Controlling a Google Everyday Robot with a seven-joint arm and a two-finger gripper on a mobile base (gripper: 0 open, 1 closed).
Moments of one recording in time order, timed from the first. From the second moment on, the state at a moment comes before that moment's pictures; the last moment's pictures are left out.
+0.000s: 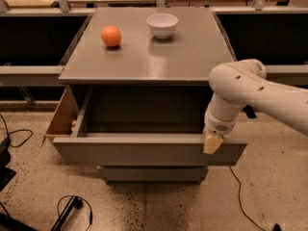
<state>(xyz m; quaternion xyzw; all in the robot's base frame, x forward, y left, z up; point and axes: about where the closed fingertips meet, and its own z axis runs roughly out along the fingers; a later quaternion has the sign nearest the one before) 0.534 -0.187 0.671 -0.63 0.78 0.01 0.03</state>
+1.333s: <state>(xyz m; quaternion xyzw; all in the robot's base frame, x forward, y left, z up) 0.534 -0.187 0.671 -0.63 0.78 0.01 0.03</state>
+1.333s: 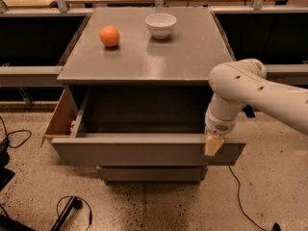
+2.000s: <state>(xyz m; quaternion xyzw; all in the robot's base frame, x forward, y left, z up) 0.534 -0.187 0.671 -0.63 0.78 0.01 0.03</state>
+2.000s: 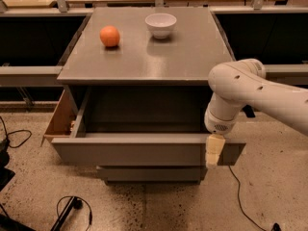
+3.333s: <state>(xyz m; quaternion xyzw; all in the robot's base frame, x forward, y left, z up) 0.431 -0.185 0.681 -0.62 0.78 0.07 -0.03</state>
